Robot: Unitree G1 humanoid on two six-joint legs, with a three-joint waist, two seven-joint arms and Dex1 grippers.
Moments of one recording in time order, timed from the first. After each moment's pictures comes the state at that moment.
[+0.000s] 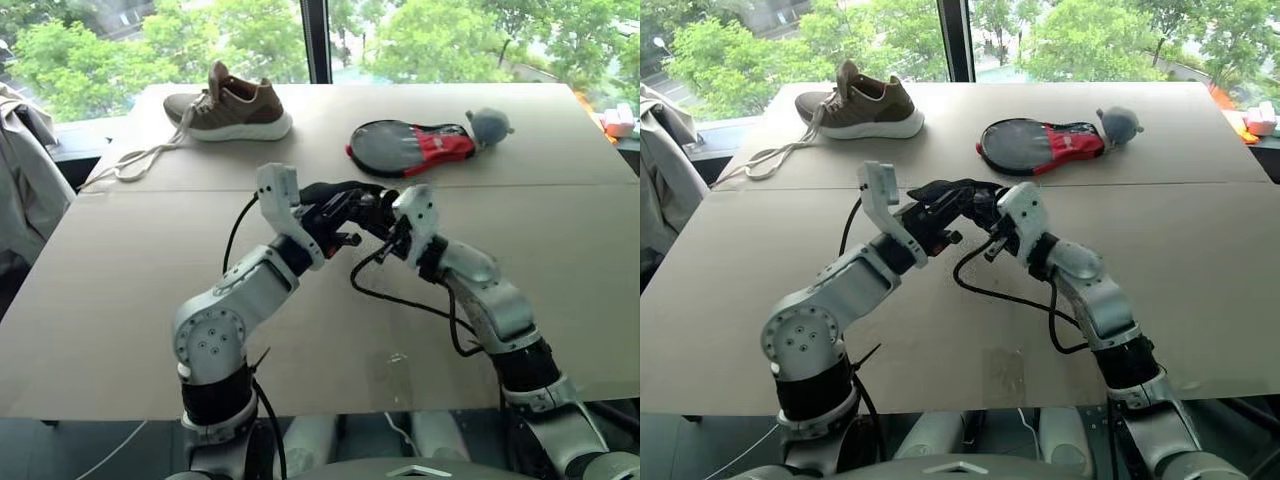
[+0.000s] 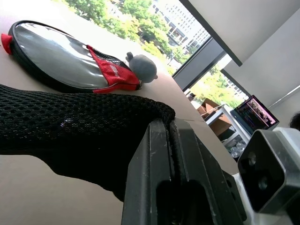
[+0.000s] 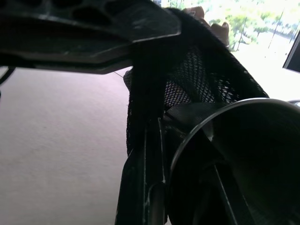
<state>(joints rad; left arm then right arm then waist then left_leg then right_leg) -0.38 0.09 0.19 -0.56 -1.07 1.00 0.11 -0.48 -0.28 0.35 -0.03 0.06 0.08 0.52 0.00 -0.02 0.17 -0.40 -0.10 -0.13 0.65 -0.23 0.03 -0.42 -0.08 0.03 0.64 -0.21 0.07</state>
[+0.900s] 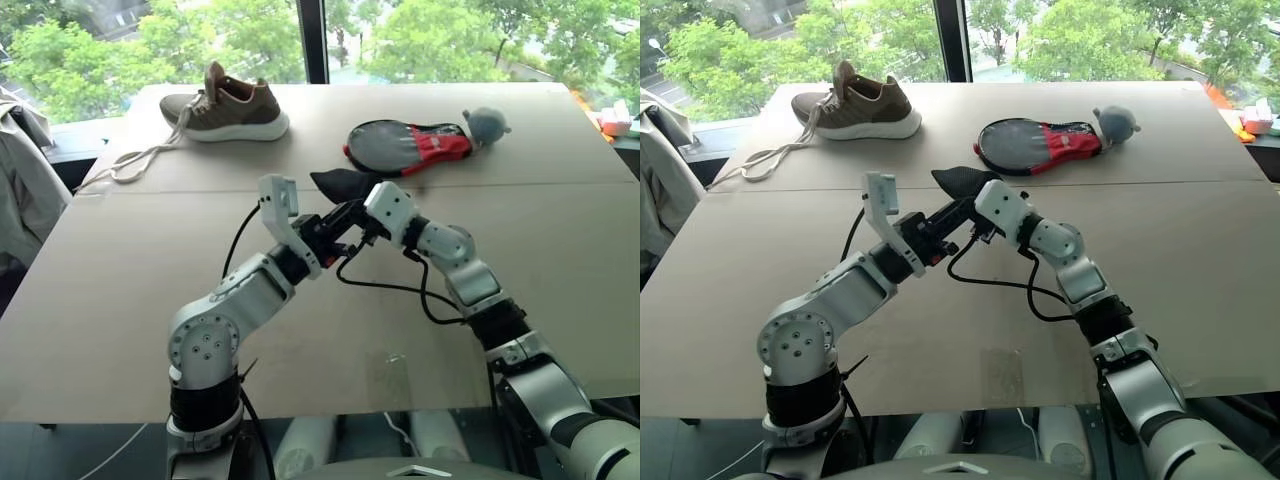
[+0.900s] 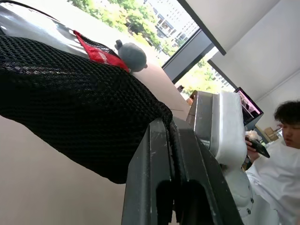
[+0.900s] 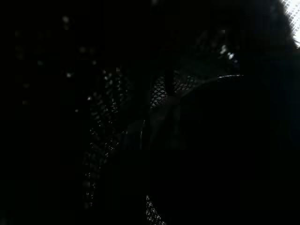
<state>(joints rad) -0.33 0.17 0.14 -0.53 -1.12 0.91 0.07 -0.64 -0.20 0.29 0.29 -0.05 -0.07 0.57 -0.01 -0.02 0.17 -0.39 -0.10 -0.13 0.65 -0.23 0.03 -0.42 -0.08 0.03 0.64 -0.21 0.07</state>
